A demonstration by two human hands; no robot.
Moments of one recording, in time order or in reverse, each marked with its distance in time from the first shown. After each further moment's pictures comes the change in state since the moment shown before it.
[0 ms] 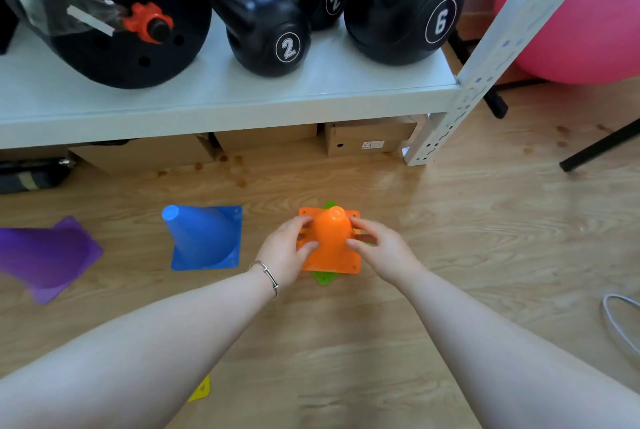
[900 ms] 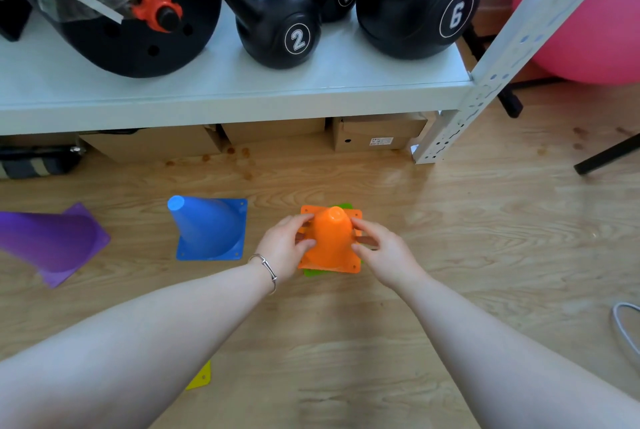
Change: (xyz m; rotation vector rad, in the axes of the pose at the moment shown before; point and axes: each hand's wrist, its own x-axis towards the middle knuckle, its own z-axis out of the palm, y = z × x) left_hand 0.003 -0.009 0.001 -0.021 -0.014 -0.058; right_hand -0.002 0.010 0.010 -0.002 -0.001 -0.062
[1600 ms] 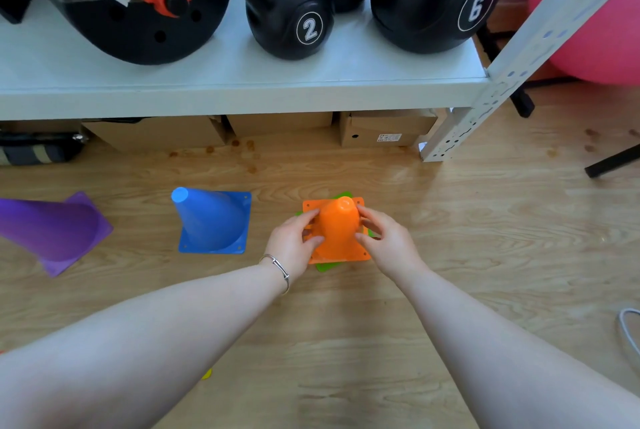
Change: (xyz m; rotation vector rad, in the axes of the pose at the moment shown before) left_hand -0.001 -0.001 0.014 -0.093 0.089 -0.054; right_hand 0.015 0.000 0.004 0.015 0.093 -0.022
